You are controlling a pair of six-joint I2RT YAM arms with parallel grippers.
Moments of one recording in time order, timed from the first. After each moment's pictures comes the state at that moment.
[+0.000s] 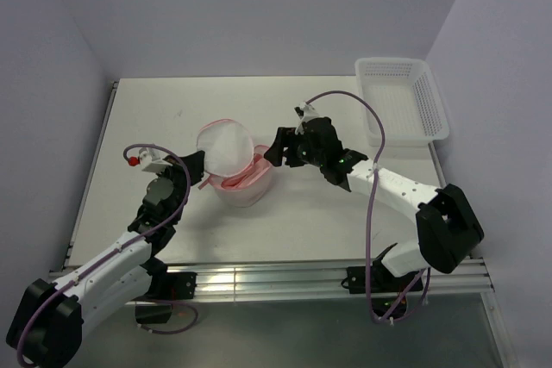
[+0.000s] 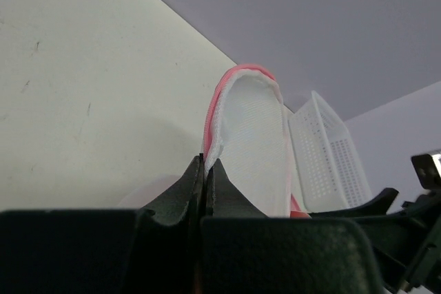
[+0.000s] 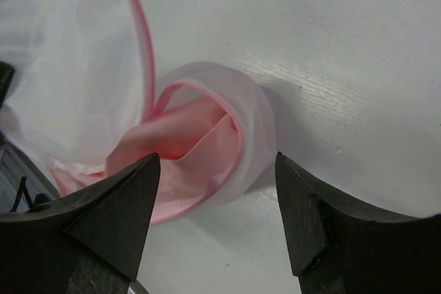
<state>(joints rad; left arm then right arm) -0.50 0.83 0.25 0.57 -0.39 -0.87 0.63 1.40 0.89 0.04 -0.12 0.55</state>
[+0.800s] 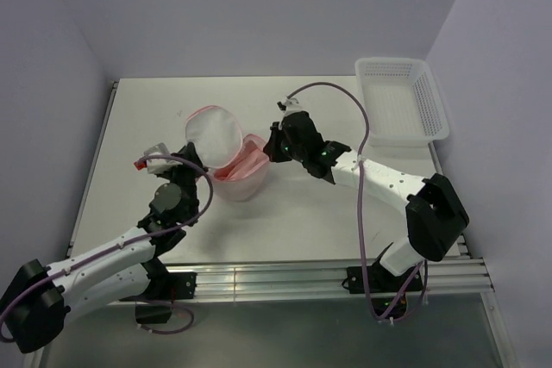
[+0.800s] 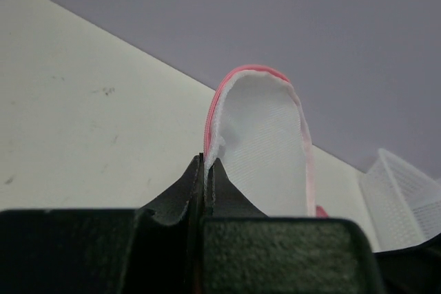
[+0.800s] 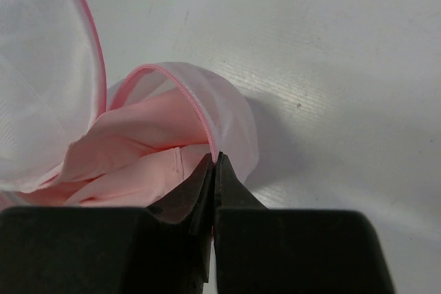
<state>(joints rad) -0.77 0.84 0.35 0.69 -0.92 -0.44 0.73 1.52 1.05 -0.07 0.05 0.54</state>
